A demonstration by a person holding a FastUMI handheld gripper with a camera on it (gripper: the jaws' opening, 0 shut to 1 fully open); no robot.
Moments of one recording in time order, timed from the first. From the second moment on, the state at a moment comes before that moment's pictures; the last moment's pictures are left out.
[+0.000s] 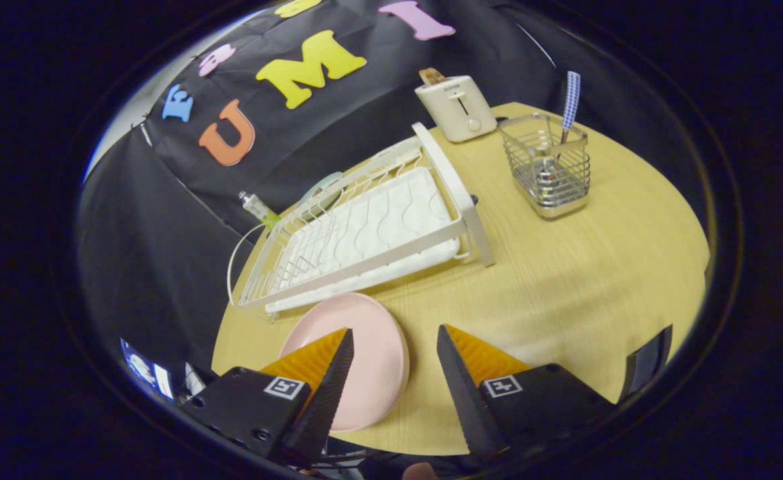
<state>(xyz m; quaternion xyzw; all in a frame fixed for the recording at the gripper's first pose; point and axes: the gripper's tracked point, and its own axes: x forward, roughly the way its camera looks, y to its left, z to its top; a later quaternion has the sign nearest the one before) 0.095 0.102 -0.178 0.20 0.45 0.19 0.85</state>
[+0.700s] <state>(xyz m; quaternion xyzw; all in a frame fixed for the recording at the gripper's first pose) 0.084 -0.030 -0.056 0.06 0.16 0.09 0.98</state>
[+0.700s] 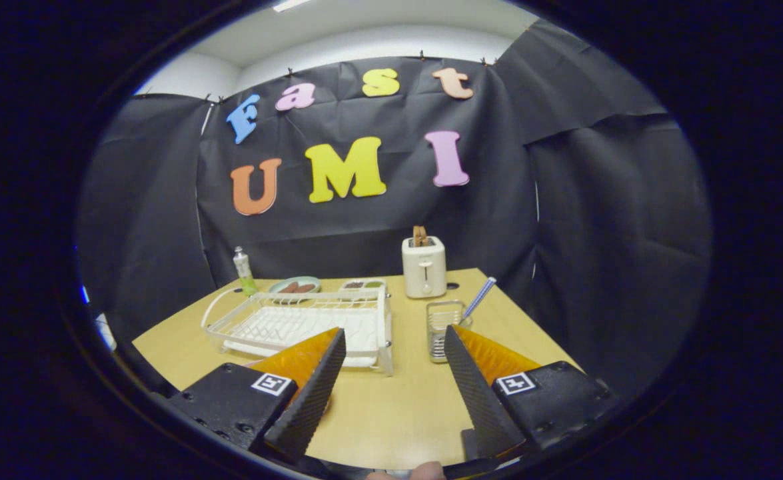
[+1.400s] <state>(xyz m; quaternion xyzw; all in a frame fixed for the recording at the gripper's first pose) 0.190 -0.104 -0.099 0.04 0.16 0.05 0.98</state>
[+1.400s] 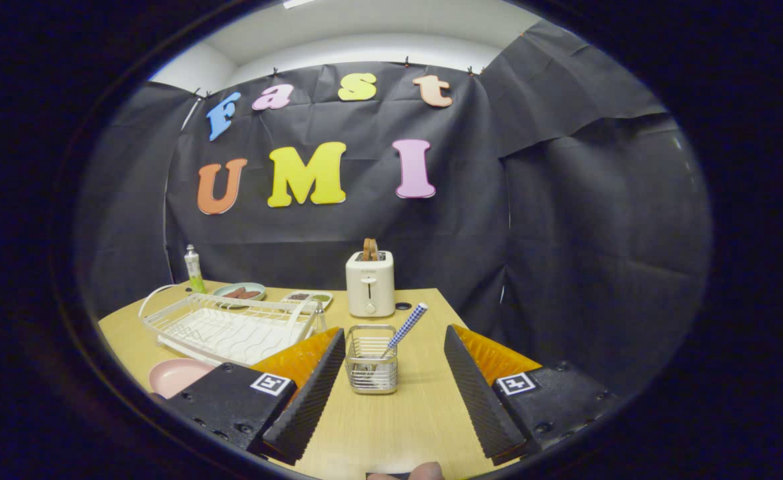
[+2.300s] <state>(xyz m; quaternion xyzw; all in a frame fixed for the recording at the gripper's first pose) 0.312 -0.082 -0.155 0.11 0.24 0.09 0.96</state>
